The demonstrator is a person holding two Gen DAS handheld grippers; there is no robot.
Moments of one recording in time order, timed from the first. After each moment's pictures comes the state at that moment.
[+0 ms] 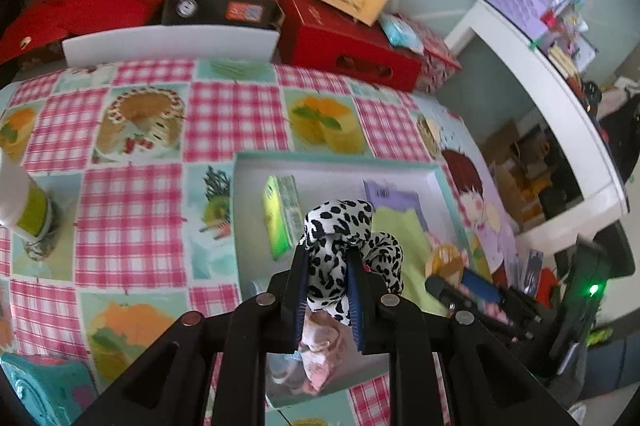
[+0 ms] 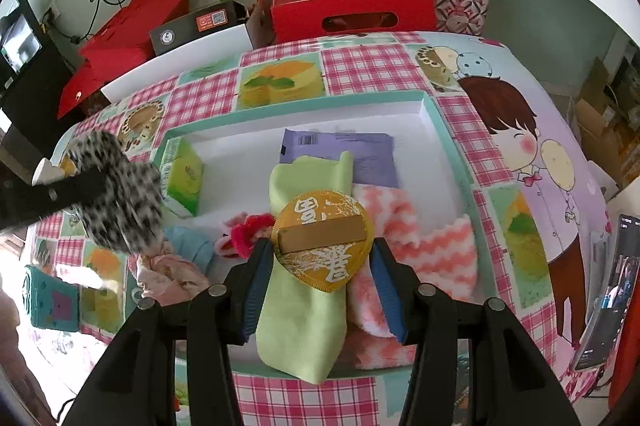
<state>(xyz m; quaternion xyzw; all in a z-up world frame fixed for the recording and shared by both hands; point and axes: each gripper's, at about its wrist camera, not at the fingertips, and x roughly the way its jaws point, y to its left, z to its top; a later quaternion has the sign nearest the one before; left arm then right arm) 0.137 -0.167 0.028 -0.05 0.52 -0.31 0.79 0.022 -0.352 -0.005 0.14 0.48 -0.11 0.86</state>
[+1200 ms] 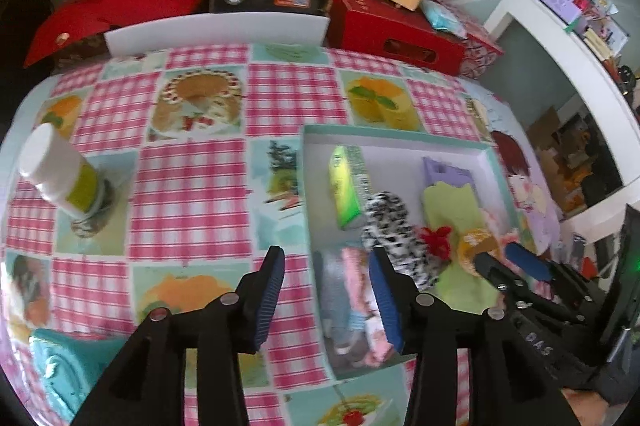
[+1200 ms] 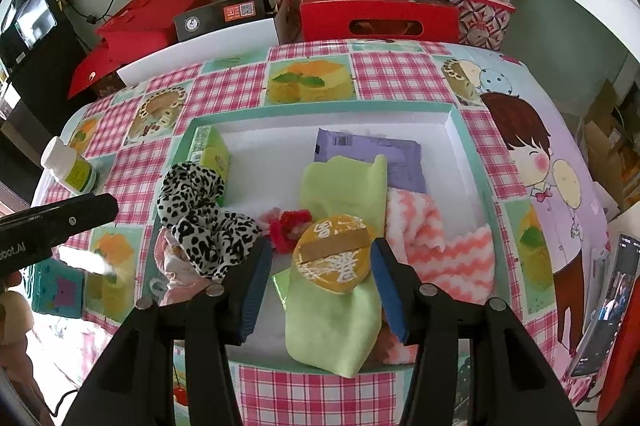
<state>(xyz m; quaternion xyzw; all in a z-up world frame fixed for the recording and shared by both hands) 0.129 -0.135 0.016 0.01 0.54 -0.23 0.81 0.031 -0.325 0.002 0.11 0.49 -0.09 0.86</state>
